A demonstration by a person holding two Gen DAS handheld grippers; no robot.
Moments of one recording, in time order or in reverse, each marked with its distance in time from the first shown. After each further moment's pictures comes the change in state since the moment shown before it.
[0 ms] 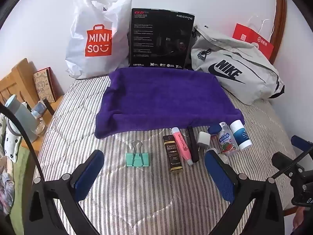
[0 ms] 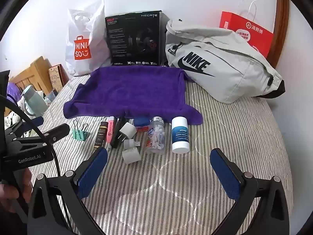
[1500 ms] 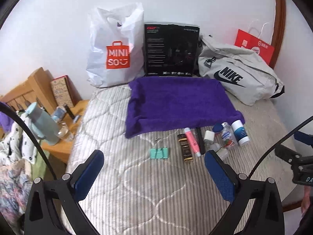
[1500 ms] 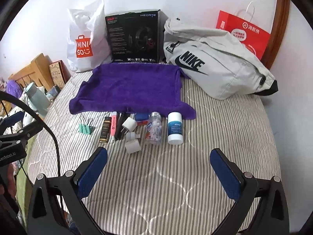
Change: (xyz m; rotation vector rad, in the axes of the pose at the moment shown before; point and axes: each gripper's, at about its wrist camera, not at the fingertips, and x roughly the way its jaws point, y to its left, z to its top) left arm -0.077 0.021 0.010 0.029 -0.005 0.095; right arm -0.038 -0.004 0.012 0.001 0.083 0.003
